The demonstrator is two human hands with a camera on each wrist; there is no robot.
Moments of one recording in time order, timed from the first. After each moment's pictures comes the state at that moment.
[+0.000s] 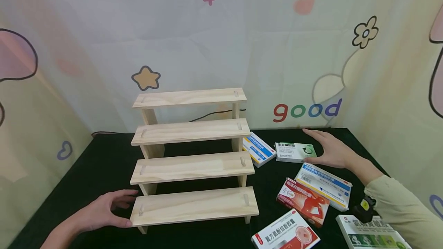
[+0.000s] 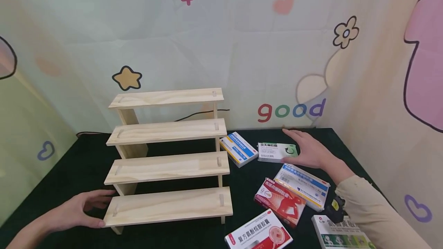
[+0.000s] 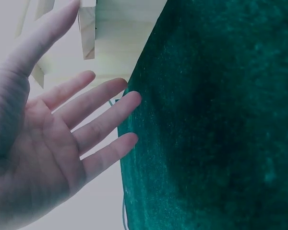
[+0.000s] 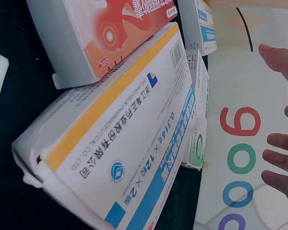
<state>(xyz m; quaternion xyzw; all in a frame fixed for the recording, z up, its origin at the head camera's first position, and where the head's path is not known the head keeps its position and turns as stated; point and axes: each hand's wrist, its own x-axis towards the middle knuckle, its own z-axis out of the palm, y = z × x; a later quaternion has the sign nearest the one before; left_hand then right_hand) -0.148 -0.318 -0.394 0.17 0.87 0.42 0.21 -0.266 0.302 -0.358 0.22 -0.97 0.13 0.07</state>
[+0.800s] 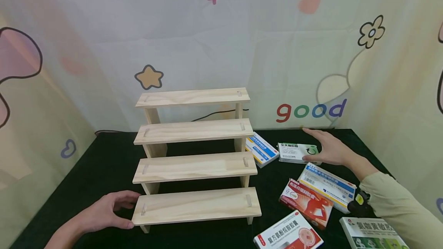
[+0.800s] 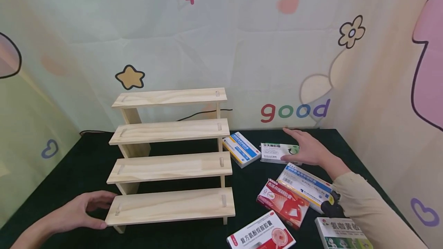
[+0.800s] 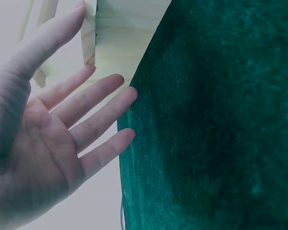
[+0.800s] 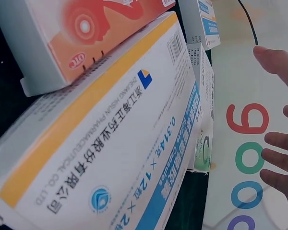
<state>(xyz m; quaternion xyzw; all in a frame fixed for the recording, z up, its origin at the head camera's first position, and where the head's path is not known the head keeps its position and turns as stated) -0.143 -0.317 -0.394 0.19 0.85 0.45 0.21 -0.283 0.296 -0.363 0.21 -0.97 0.14 0.05</state>
